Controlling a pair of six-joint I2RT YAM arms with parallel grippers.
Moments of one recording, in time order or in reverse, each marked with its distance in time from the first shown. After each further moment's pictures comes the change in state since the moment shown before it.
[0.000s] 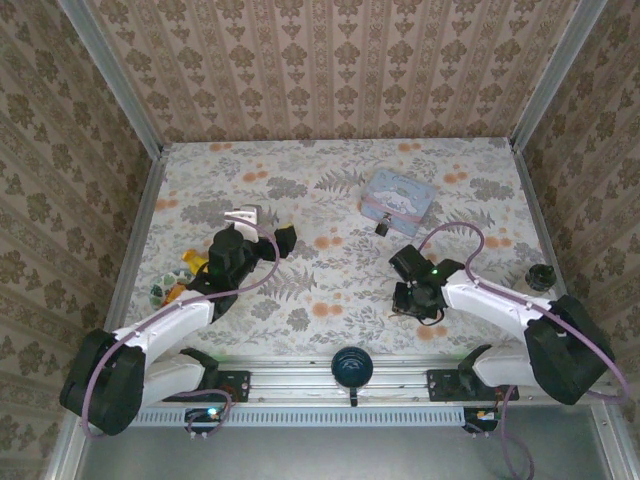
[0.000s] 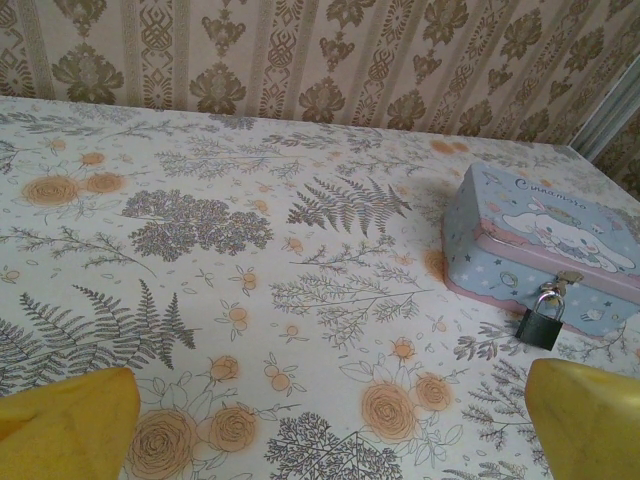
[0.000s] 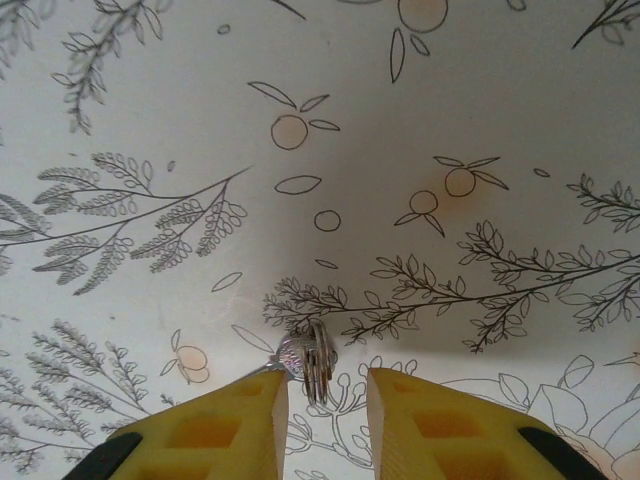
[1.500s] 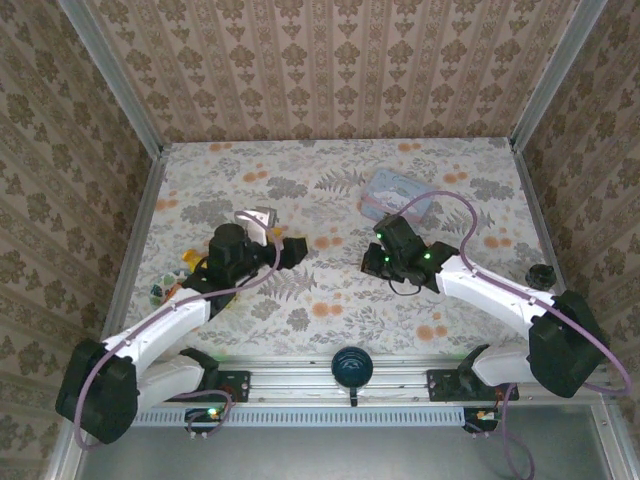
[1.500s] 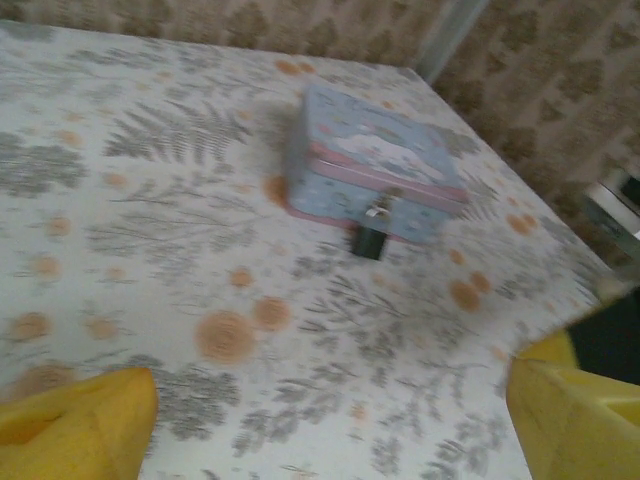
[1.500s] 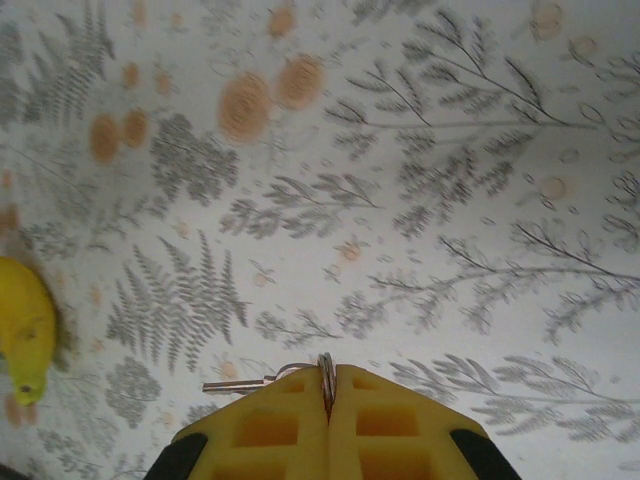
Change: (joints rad) left arm -0.040 -0.053 0.087 -0.216 0.336 -0.060; right arm 0.054 0.029 0.220 0.289 -0.023 0.038
